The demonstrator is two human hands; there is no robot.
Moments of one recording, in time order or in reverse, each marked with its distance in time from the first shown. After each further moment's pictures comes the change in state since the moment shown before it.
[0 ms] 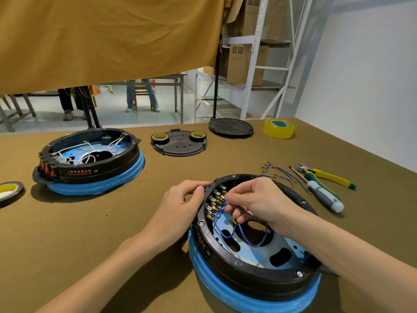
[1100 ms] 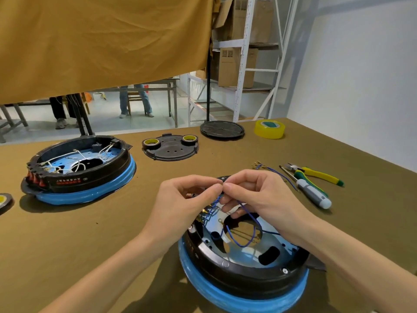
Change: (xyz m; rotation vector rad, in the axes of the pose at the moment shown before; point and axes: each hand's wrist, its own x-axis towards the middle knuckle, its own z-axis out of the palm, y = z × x) left_hand -0.012 0.054 0.008 -0.345 0.003 0.052; right_hand -0.031 -0.002 -0.021 0.135 -0.091 -0.344
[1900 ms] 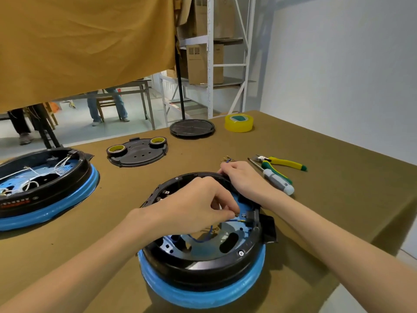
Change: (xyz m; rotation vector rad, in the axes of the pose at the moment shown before) left_hand 0.047 0.020 0.071 0.671 -0.694 0.082; right_hand 0.047 0.034 -0.068 -0.577 0.290 0.119
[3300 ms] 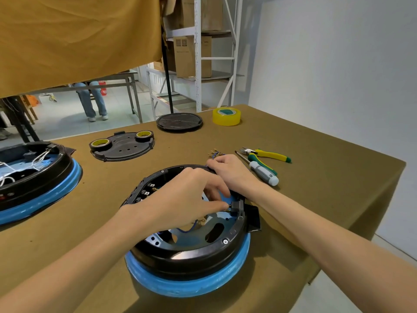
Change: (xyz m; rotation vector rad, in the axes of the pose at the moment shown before) left_hand 0.000 0.006 0.009 0.020 0.101 0.059; right_hand -0.003 0.003 0.003 0.044 0.039 0.018
